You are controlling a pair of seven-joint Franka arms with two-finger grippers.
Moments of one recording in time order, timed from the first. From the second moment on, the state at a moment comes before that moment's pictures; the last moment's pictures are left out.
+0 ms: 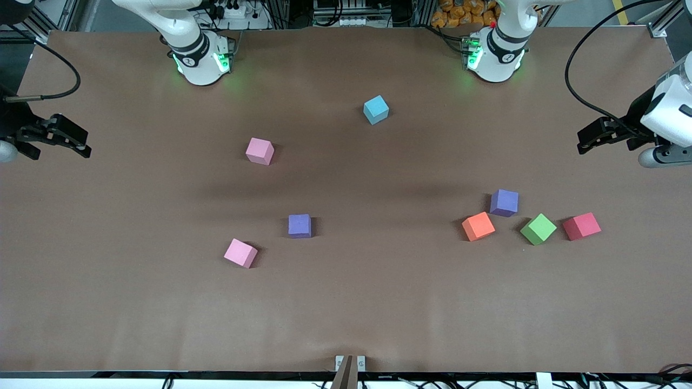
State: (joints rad) left arm -0.04 0.05 -0.06 -1.52 0.03 1.54 -0.16; right arm 0.00 0.02 0.02 -1.52 -0.02 1.60 -0.02
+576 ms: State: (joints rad) left arm -0.06 0.07 -0.16 -1.55 -0.05 1.58 -0.18; right arm 0.00 0.02 0.02 -1.52 -0.02 1.60 -0.02
